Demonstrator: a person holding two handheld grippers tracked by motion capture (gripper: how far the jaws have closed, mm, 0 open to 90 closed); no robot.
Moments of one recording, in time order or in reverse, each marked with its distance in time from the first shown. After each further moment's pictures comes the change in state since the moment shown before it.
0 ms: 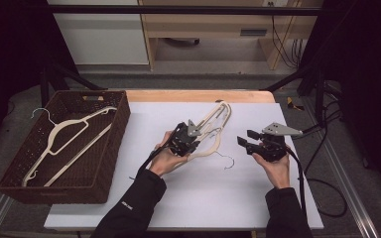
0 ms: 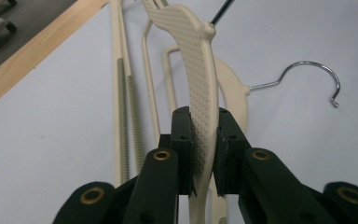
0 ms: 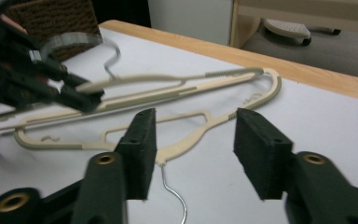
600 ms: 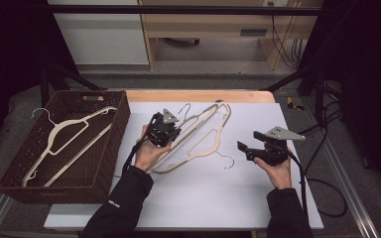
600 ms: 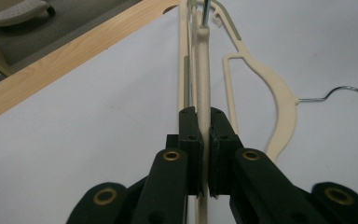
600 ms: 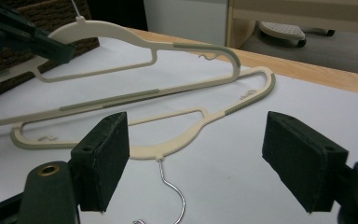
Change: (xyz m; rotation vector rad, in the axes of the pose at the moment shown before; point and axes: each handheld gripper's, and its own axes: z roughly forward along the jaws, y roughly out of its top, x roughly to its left) left arm 0.043 -0.019 -0.038 -0.068 0.064 -0.193; right arm -0.001 -0.010 -0.004 -0.027 -0.014 0.023
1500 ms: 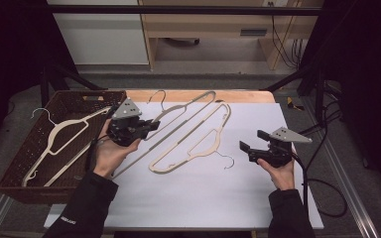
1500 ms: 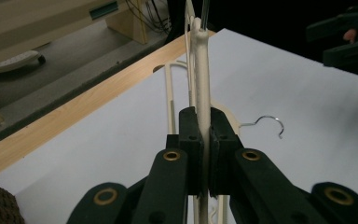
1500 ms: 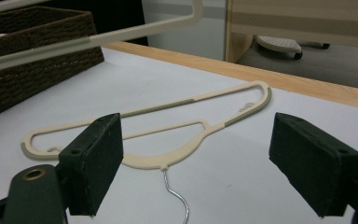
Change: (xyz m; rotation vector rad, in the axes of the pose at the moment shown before) left arm 0.019 0.014 -0.137 -0.187 -0.104 0.033; right arm 0.004 0.005 -0.015 -0.055 0.005 0.010
